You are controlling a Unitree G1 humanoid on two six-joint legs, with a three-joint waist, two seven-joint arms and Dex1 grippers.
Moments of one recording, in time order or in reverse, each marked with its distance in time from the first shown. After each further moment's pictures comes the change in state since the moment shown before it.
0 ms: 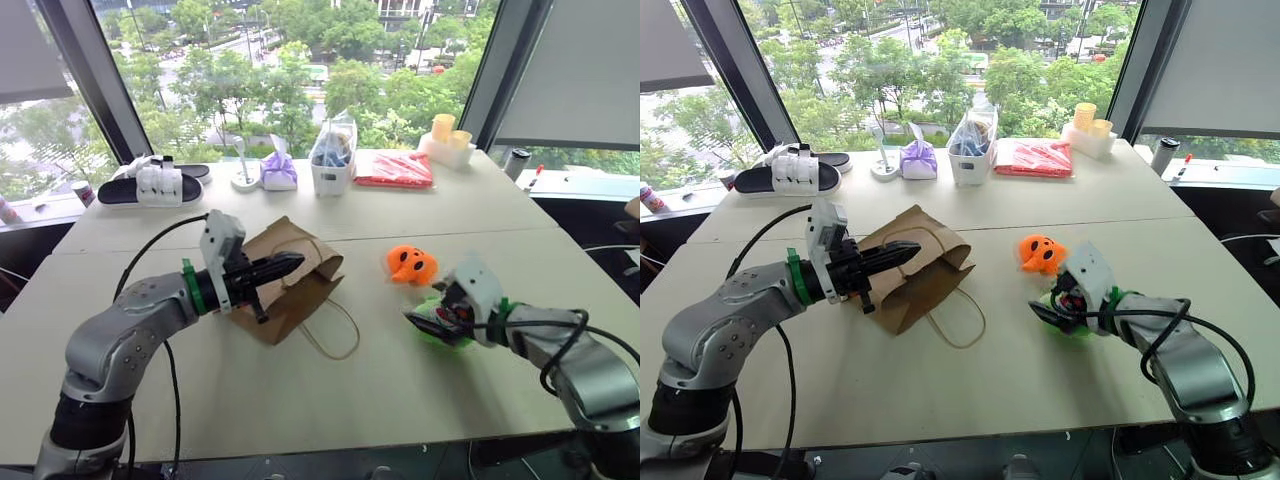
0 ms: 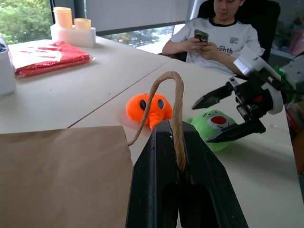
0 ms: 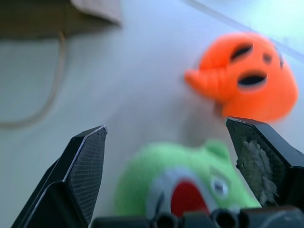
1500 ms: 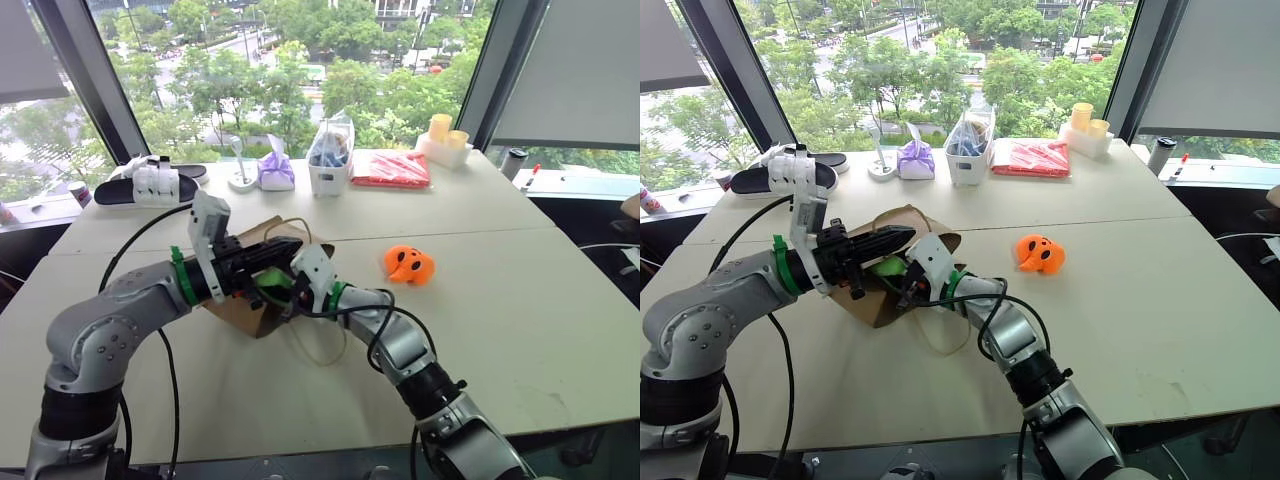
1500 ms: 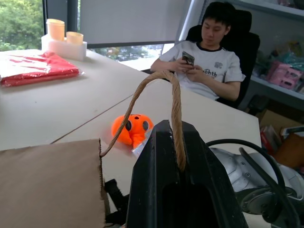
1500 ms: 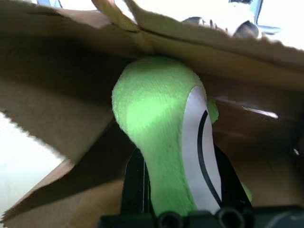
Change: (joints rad) left arm -0.048 0.017 0.088 -0.021 -0.234 0.111 0.125; right arm -0.452 0.747 0.371 0.642 -0.086 -0.607 -0.067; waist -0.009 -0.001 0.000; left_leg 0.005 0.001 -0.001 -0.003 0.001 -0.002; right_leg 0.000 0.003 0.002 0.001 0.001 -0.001
